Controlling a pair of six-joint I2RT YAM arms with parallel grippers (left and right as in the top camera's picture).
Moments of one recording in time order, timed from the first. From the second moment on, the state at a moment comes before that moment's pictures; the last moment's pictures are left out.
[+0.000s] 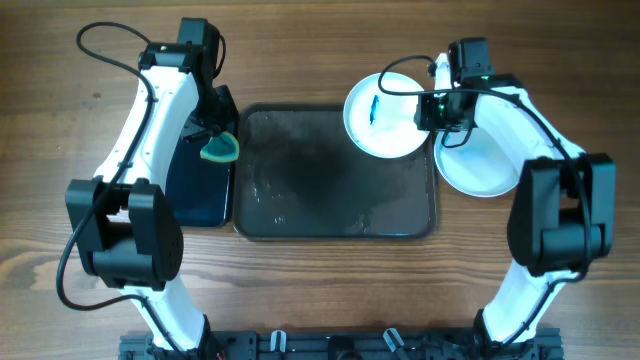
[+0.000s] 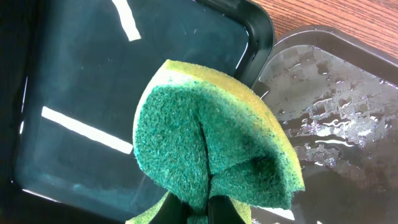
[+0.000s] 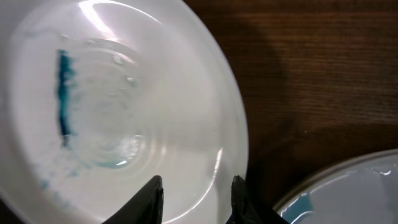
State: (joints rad) left arm -0.10 1.95 1.66 -1.17 -0.08 -0.47; right arm 0.09 2.00 1.39 -0.62 -0.16 0.12
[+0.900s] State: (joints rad) left arm -0.10 1.95 1.66 -1.17 -0.08 -0.47; right arm 0.09 2.02 1.56 -0.69 0.00 0.01
